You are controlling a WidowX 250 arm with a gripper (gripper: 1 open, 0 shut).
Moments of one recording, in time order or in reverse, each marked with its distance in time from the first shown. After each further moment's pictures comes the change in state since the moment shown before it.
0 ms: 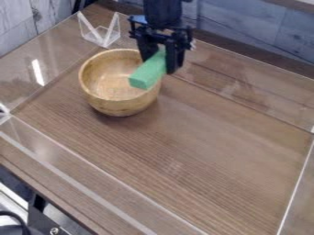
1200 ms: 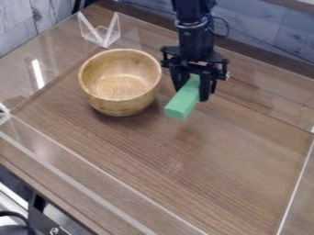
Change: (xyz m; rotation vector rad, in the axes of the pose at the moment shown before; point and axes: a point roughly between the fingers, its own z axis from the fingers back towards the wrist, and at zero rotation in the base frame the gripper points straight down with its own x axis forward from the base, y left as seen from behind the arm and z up) arm 0.016 -0.026 -0.038 -0.005 -0.041 0.034
